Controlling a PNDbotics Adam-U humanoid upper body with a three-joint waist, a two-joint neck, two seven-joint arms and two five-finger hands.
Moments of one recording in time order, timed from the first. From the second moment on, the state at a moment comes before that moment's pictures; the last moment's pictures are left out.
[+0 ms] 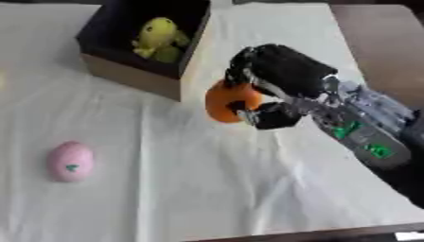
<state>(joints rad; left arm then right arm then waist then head) -0.29 0.42 0.00 -1.98 0.09 -0.14 0.37 -0.50 -0.93 0.34 -1.98 0.59 -0.01 0.17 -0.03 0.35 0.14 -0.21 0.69</state>
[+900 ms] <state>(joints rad) -0.31 0.42 -0.01 -1.98 0.09 -0.14 0.36 -1.02 -0.74 0.36 -1.75 0.50 0.19 0.26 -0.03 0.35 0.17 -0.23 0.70</state>
